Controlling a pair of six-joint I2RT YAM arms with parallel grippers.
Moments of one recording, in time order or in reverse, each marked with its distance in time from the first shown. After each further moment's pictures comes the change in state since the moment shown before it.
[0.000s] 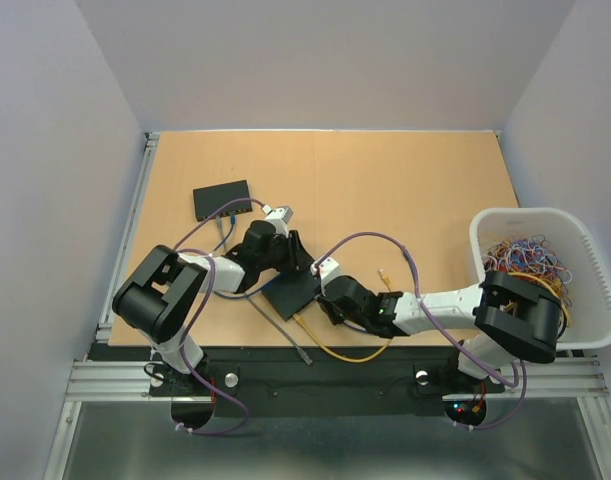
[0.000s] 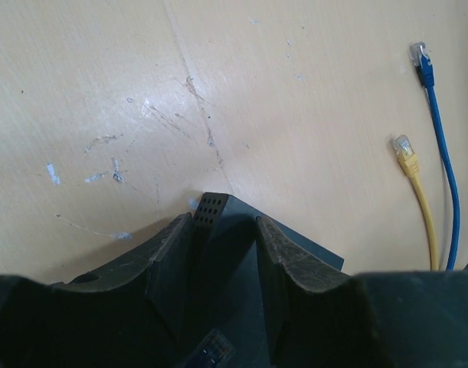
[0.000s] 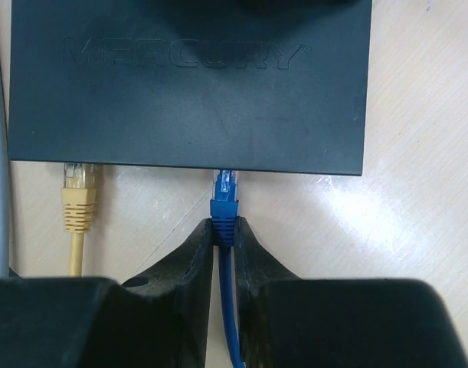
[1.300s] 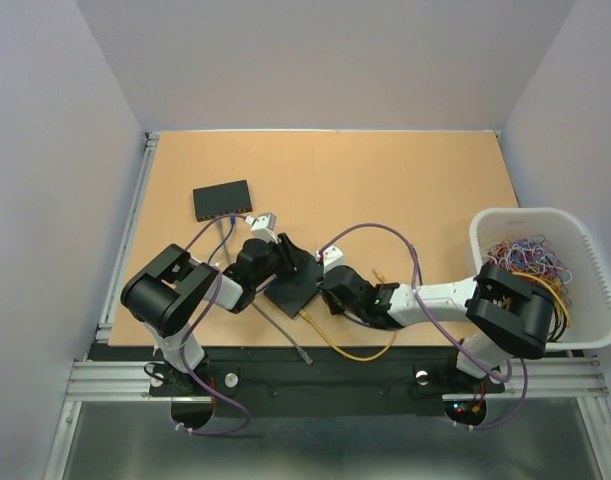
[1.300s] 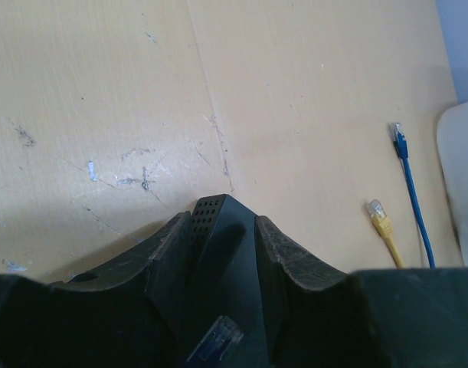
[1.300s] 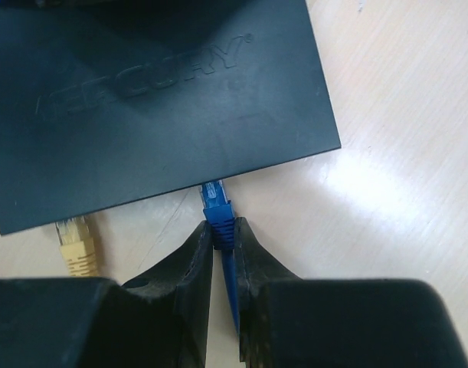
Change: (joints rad) left arm -0.039 0.054 -0.191 0.453 -0.183 -0.185; right arm -0.052 0.046 0.051 -0.033 0.053 0.071
